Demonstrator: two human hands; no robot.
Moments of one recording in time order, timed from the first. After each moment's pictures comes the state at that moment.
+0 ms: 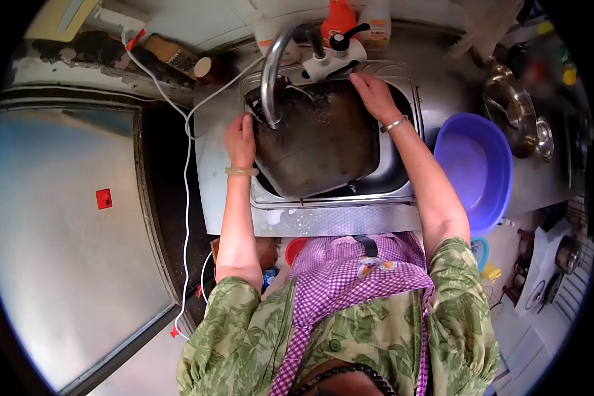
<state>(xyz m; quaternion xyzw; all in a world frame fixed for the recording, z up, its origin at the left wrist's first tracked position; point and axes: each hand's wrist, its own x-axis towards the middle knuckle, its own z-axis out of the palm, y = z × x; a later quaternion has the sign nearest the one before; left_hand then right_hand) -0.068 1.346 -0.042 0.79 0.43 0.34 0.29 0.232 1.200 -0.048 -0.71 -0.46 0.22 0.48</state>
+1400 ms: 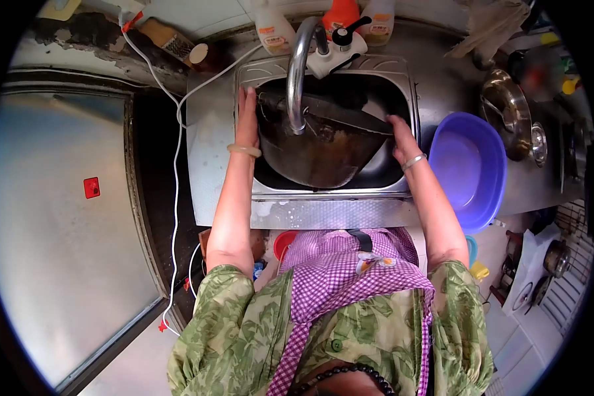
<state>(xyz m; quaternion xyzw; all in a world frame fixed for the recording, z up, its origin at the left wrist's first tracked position) -0.032 1.349 -0.053 0.50 0.41 0.32 0.69 0.218 1.106 -0.097 -0.73 0.03 0.41 0.55</state>
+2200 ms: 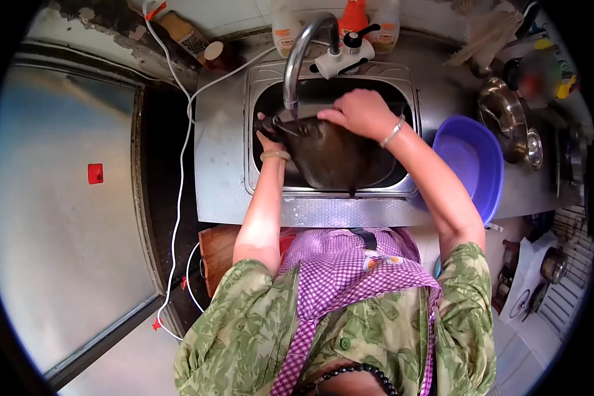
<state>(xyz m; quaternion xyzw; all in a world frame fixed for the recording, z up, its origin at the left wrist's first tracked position) -0.044 1.310 -0.152 0.20 0.40 0.52 0.73 0.154 1.190 0.048 -0.70 -0.70 0.12 0.10</state>
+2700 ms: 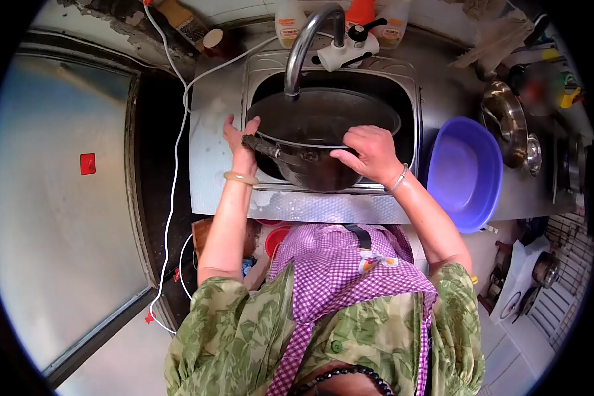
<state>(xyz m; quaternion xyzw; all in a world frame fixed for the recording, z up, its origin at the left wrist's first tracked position) -0.110 1.301 -0.073 0.55 0.57 0.38 0.47 0.121 1.122 0.027 -0.62 -0.71 0.04 0.32</state>
